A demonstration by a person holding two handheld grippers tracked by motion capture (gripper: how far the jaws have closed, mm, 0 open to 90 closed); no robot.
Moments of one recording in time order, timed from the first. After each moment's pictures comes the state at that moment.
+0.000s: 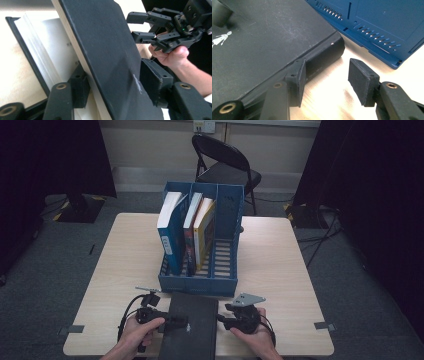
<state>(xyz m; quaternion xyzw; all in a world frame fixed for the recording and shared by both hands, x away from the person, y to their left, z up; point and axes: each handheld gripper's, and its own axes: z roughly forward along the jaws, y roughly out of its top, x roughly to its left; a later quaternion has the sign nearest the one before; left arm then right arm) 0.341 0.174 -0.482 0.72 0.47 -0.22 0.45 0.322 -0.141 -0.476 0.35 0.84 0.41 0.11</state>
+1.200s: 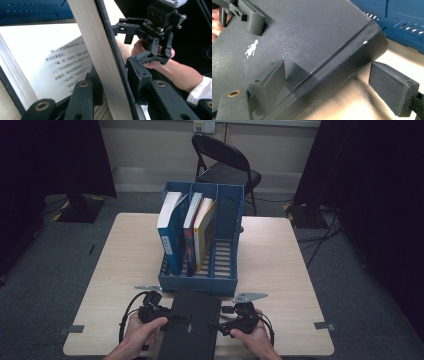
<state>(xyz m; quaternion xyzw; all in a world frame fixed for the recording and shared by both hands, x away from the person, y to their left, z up) 0.331 0.166 -0.460 0.73 0.40 -0.20 0.52 0.328 -0.142 -0.480 0.36 0.80 0.48 -0.04</state>
